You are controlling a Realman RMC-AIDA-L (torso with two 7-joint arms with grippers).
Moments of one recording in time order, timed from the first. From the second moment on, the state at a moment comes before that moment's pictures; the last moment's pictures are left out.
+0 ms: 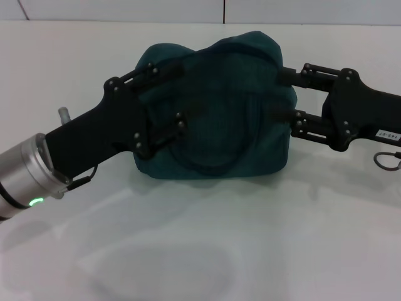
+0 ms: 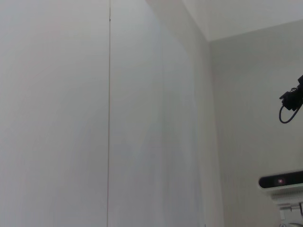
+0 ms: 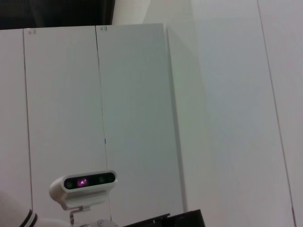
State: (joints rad) left arm -0.42 -2.10 1.01 0.35 1.24 1.77 -0.77; right arm 0.48 2.01 -1.20 -0.60 -1.24 -1.64 1.11
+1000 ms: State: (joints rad) left arm -0.35 -2.08 1.12 0.41 1.26 1.80 -0.72; right arm 0.45 2.01 -1.20 -0.57 -1.24 -1.69 1.02
